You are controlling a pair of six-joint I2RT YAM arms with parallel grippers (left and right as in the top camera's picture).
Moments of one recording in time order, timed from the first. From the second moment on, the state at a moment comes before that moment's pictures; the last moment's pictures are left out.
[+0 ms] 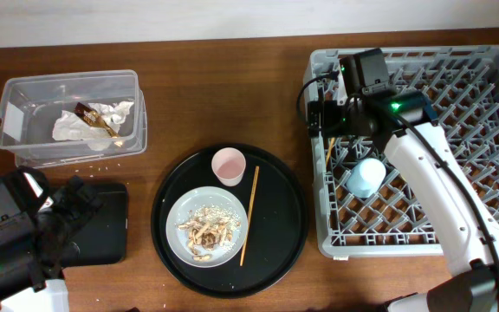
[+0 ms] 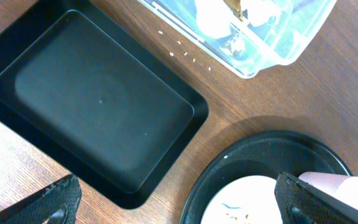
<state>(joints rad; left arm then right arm) 0.43 0.97 1.10 -1.10 0.05 -0.36 0.25 1.61 1.51 -0.93 0.03 0.25</state>
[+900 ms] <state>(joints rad) 0.43 0.97 1.10 -1.10 0.05 -0.36 0.06 1.95 1.49 -0.50 -0.03 0.36</state>
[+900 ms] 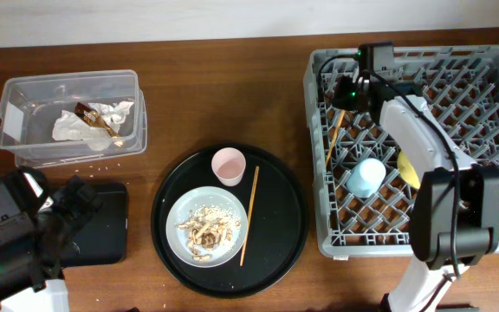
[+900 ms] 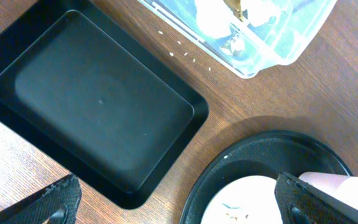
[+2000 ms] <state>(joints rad) 0.43 0.97 1.10 -1.10 0.05 -0.36 0.11 1.91 1.72 -0.84 -0.19 0.02</state>
